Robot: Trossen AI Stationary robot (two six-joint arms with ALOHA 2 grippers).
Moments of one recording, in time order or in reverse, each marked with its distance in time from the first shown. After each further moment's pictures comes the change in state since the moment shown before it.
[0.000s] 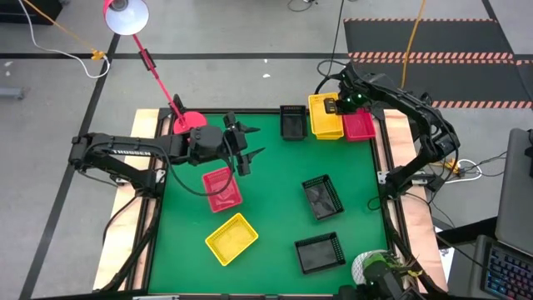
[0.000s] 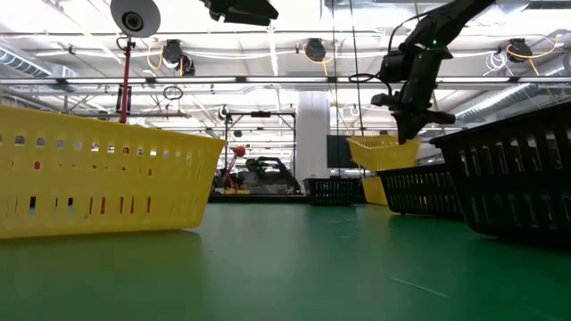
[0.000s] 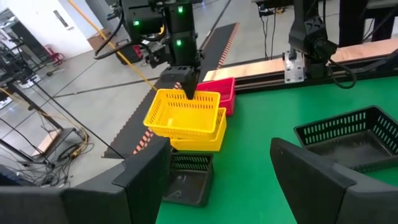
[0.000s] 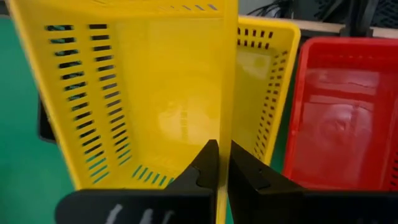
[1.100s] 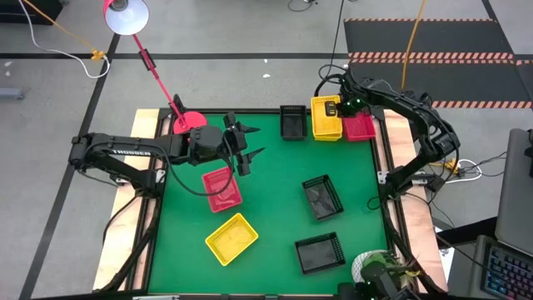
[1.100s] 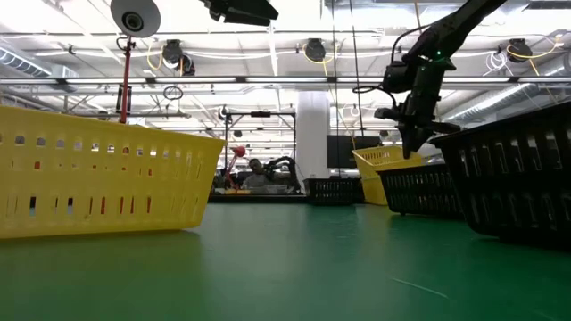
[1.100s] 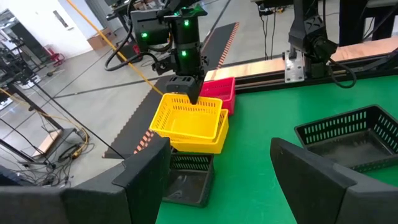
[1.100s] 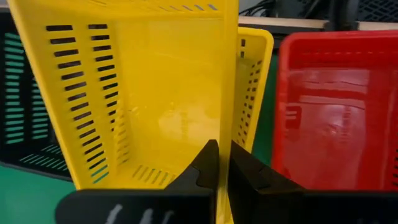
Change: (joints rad) left arm 0.000 0.000 0.000 -0.001 0.000 0.005; right arm -0.012 0.001 -0.101 0.106 0.045 0.027
